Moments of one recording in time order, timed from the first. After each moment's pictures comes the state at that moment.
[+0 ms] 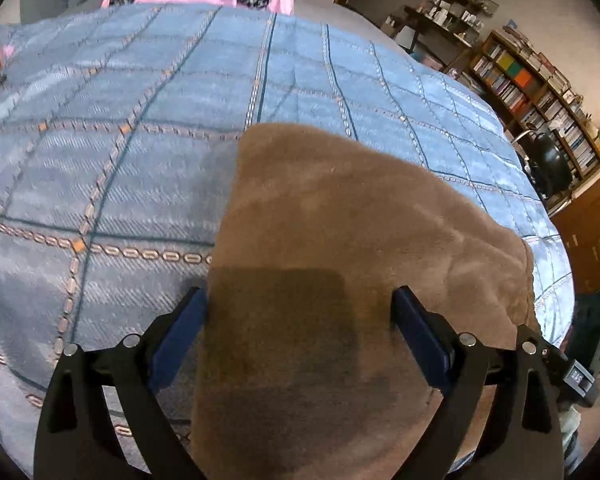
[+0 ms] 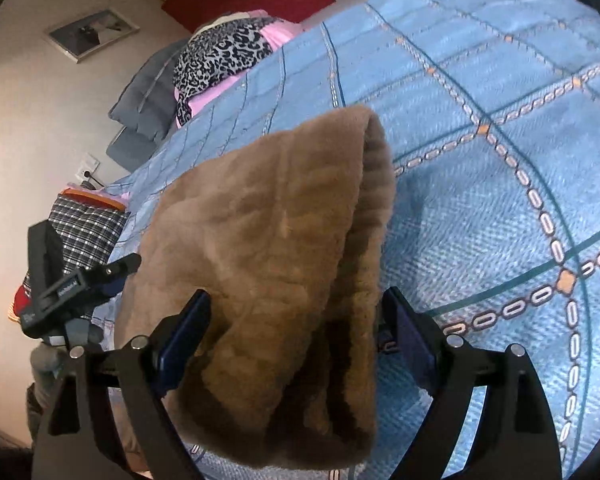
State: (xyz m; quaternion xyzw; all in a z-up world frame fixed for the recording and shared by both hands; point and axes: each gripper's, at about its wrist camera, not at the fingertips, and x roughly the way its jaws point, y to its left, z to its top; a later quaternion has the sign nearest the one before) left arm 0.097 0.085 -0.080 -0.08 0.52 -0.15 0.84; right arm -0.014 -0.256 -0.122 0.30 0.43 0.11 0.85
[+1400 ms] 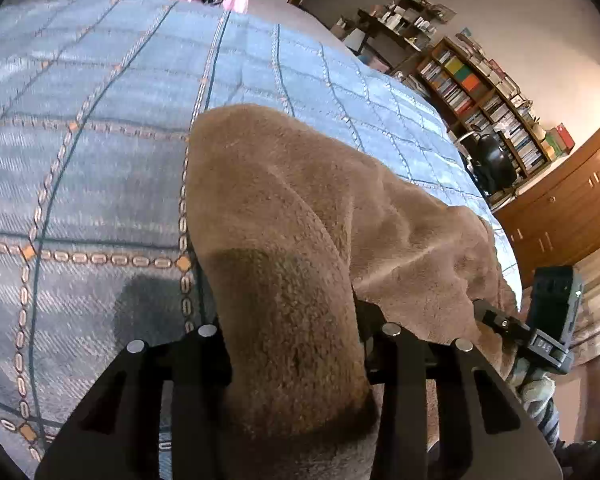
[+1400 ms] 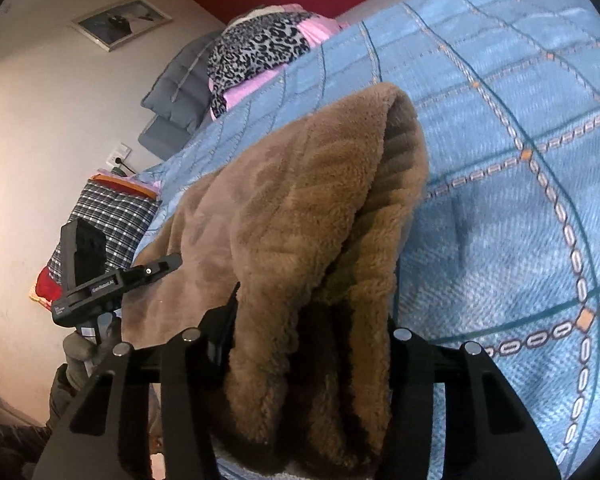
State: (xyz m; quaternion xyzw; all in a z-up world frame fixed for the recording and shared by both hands) left arm 0.101 0.076 -0.075 -0.13 0.50 -0.25 0.82; right arm -0.001 -0.247 -0.105 0.29 0.41 0.17 0.85
